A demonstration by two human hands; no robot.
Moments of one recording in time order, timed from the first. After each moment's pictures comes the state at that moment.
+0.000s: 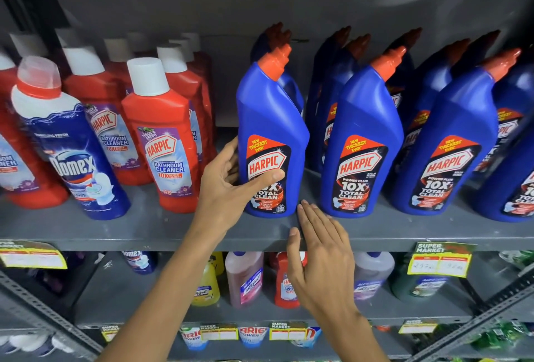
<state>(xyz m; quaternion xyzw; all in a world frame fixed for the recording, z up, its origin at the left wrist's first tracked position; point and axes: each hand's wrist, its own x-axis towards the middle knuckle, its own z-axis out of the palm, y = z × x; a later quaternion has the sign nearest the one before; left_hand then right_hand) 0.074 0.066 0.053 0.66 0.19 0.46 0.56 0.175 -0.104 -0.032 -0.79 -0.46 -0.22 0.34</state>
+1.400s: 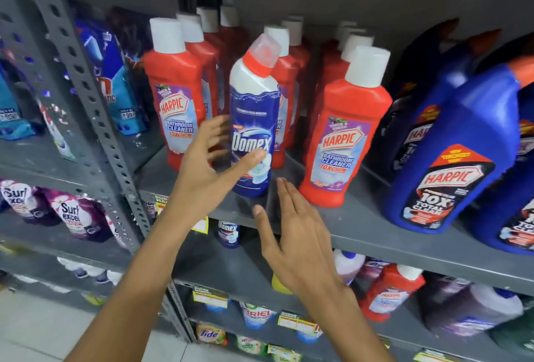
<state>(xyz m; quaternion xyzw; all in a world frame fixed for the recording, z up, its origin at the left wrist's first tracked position) -0.163 0.181 0.059 0.69 0.32 0.50 0.41 -0.022 0.052 0.002 -0.75 -0.60 -0.01 0.30</state>
